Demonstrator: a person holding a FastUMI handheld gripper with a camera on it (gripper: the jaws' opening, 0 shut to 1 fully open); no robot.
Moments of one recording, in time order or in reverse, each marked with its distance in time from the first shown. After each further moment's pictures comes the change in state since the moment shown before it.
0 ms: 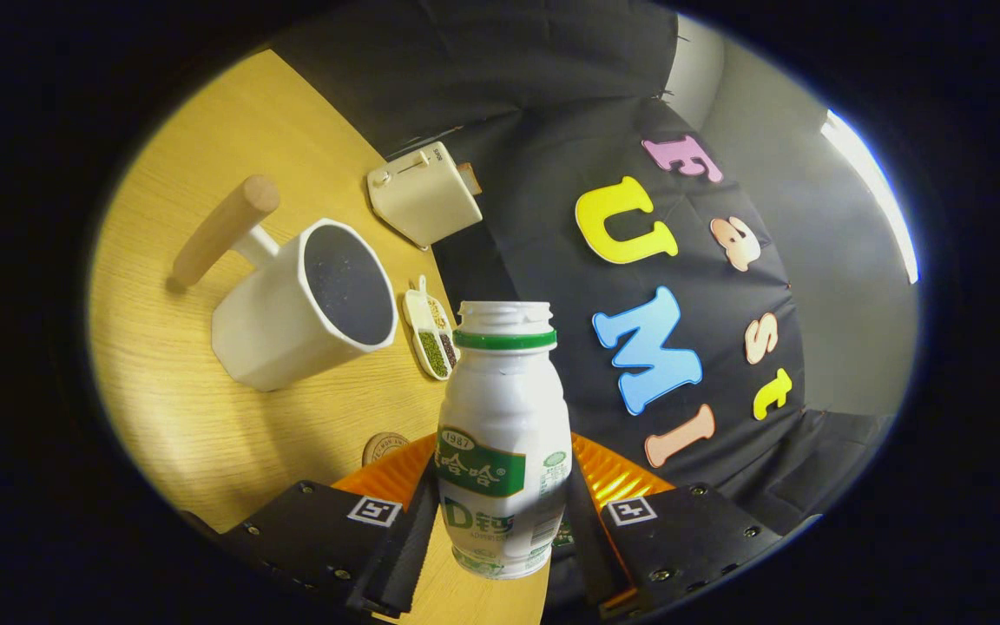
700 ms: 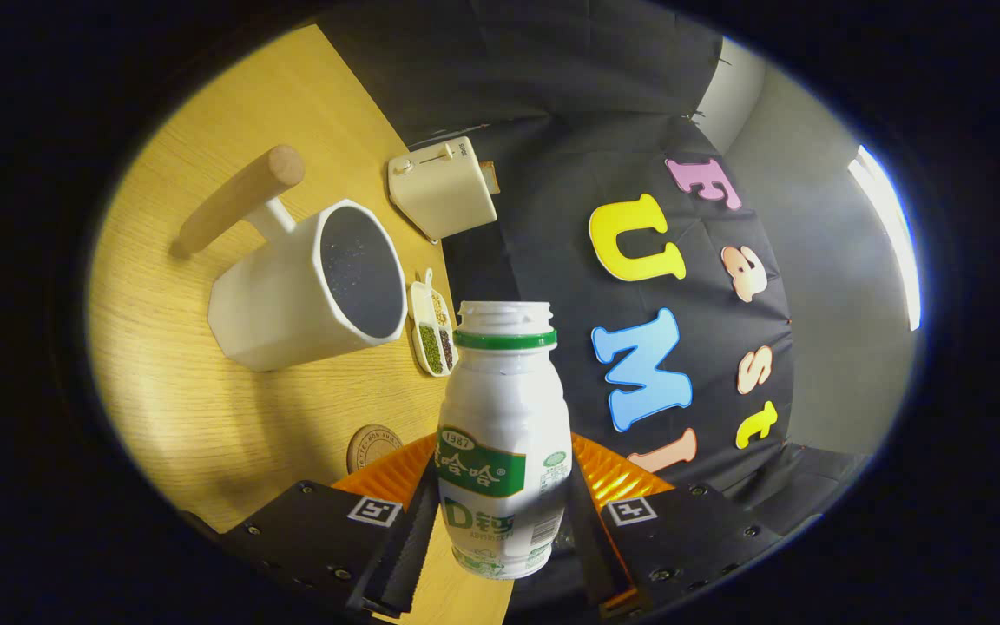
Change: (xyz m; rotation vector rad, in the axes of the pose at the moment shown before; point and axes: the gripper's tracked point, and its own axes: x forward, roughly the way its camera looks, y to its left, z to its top) arm 0.002 -0.003 0.011 -0.139 -0.009 -0.021
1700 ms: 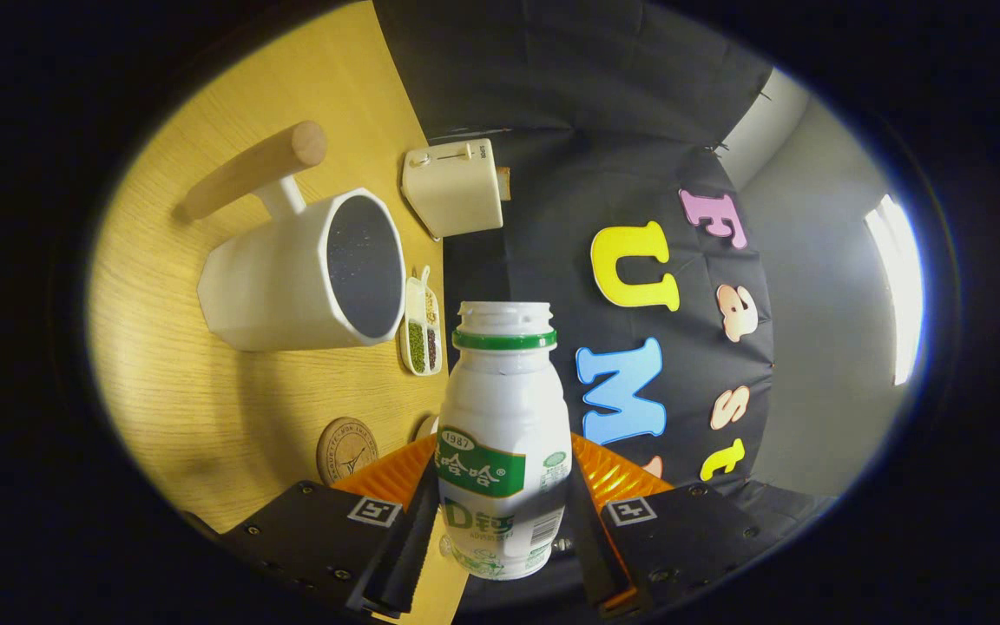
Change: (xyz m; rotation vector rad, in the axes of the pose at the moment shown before) arm -0.002 -0.008 0.011 -0.134 -0.007 -0.032
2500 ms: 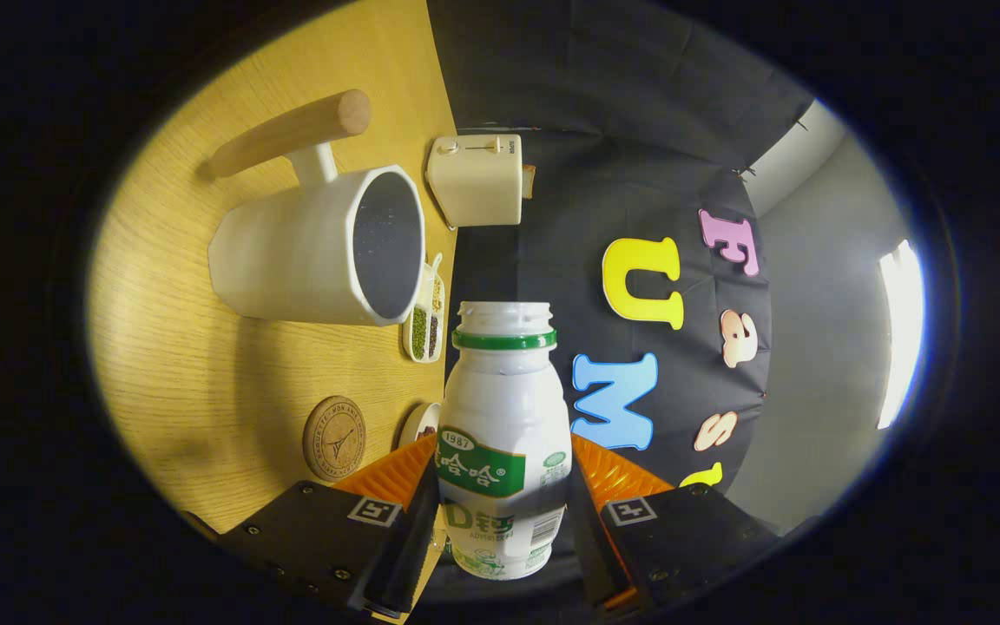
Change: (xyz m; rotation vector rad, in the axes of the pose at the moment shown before) arm -0.001 -0.006 0.007 -0.132 0.017 0.004
